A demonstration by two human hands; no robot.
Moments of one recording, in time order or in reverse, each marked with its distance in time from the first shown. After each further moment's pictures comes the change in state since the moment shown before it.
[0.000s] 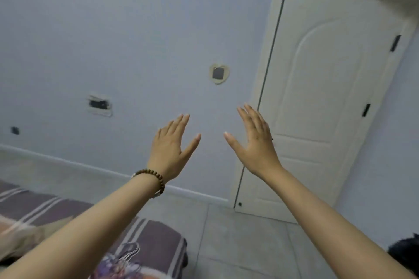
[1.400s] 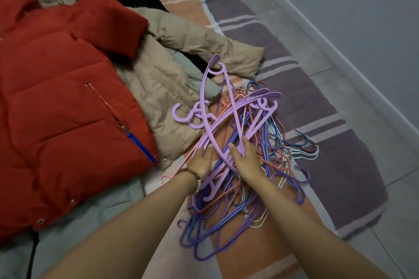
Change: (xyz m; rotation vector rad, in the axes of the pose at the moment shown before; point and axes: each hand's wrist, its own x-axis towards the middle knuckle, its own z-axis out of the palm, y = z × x) left_hand -0.356 -0.507 0.253 -0.532 0.083 -1.738; right_hand -0.252 -0.090 0.743 0.660 -1.328 0.318
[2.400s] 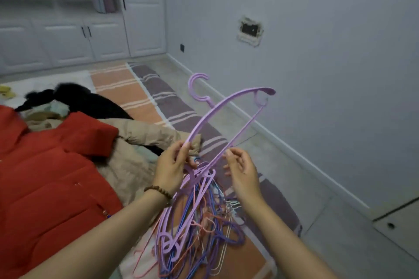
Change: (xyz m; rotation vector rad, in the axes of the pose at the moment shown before) left_hand -0.215 0.191 -0.052 -0.223 0.007 0.920; right_hand -0.196 -0.189 -0.148 0.390 0.448 -0.429
